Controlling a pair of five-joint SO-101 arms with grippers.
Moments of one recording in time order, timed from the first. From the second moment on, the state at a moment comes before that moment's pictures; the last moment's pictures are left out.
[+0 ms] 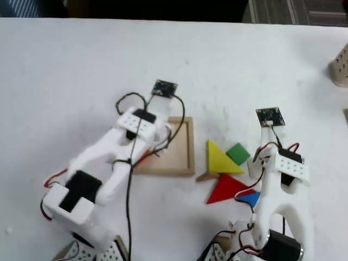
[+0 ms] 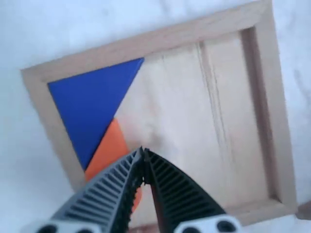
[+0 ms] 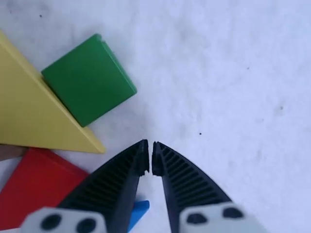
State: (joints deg) left arm 20.1 10.6 25.5 53.3 11.5; right arm 18.9 -22.7 57.9 47.5 31.1
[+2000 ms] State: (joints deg) left arm 17.5 -12.9 47.3 53.4 4.2; right arm 18.3 -22.7 57.9 47.5 31.1
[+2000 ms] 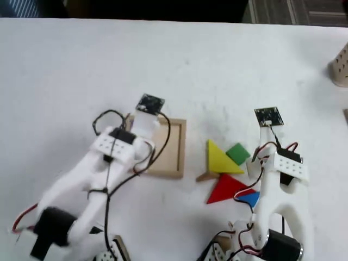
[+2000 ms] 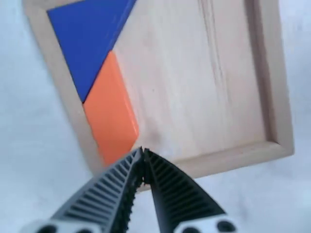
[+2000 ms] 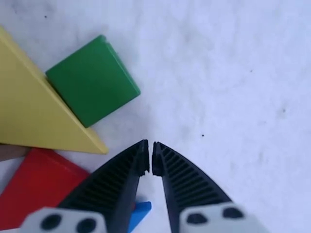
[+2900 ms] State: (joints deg) left arm -2.2 -28.5 54.8 45.6 4.6; right arm 10.4 -22.7 57.9 47.6 31.1
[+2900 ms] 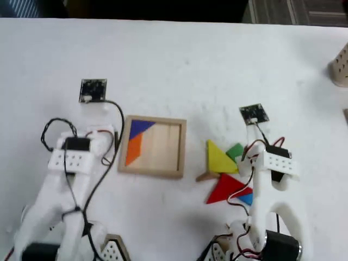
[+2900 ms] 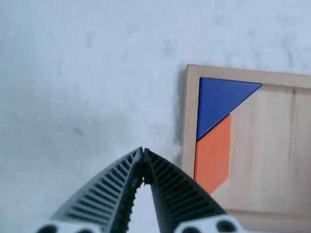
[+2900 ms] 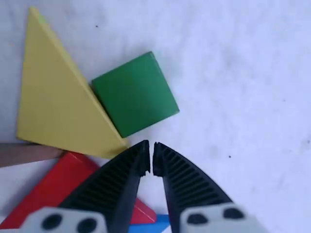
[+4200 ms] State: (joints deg) left arm -7.1 -10.7 44.3 45.1 4.6; right arm -18.5 -22.7 55.8 61.9 61.1
